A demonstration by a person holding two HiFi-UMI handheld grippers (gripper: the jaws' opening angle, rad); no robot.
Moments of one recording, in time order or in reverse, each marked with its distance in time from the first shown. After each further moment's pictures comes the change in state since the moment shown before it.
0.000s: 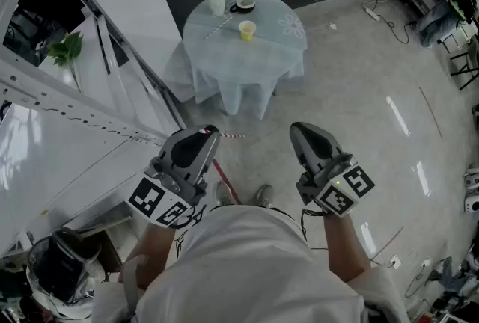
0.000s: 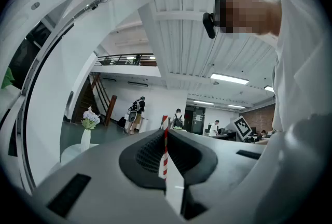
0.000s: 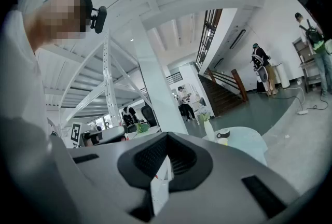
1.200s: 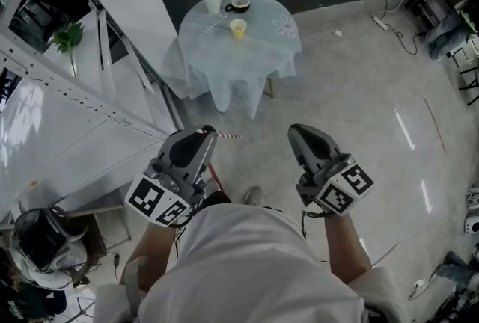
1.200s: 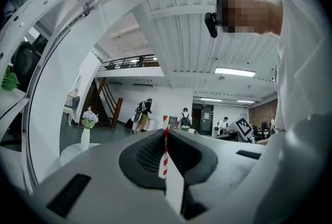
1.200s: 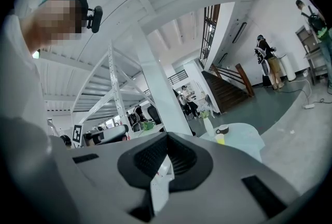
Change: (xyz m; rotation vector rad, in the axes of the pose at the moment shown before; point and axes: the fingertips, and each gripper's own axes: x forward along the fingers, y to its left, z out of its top) left arm 0.044 -0.087 -0.028 0.045 -0.003 0.106; right arm -0.086 -0.055 -0.001 0.033 0.019 0.103
